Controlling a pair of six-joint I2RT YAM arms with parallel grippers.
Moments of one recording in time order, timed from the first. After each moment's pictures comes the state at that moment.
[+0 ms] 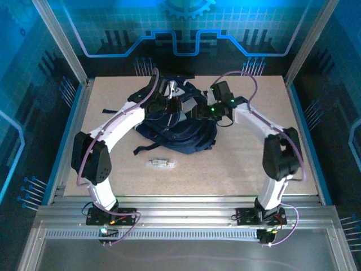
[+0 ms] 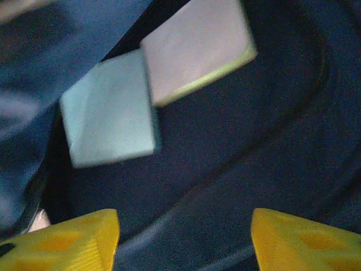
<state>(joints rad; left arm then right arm) -0.42 1.79 1.57 -0.56 0.26 -0.50 0.40 1.77 1.41 -0.56 -0.33 0.39</state>
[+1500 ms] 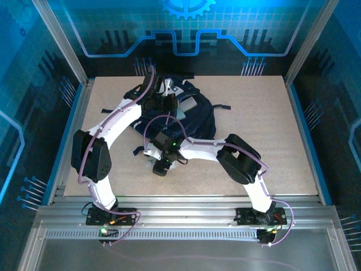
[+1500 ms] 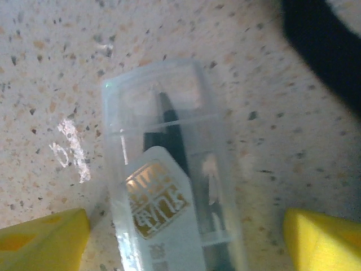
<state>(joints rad) -0.37 1.81 1.58 -0.57 0.31 -0.45 1.00 2.10 1.44 -0.47 -0.06 -0.23</state>
